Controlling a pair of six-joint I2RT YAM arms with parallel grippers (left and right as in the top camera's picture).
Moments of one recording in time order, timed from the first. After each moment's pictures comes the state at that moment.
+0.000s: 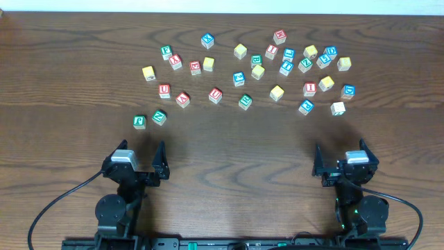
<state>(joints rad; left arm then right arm) -0.07 0.01 0.02 -0.11 0.07 -0.20 0.03 0.01 0.01 -0.07 -0.02 -0.11</state>
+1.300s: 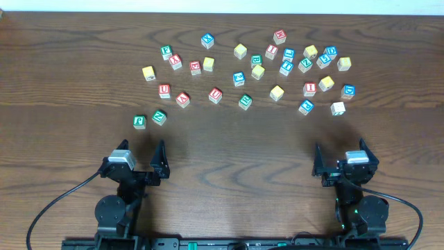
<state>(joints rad) -0.07 0.01 0.02 -0.08 0.07 -0.28 0.03 0.01 0.01 -0.07 -0.02 -0.11</state>
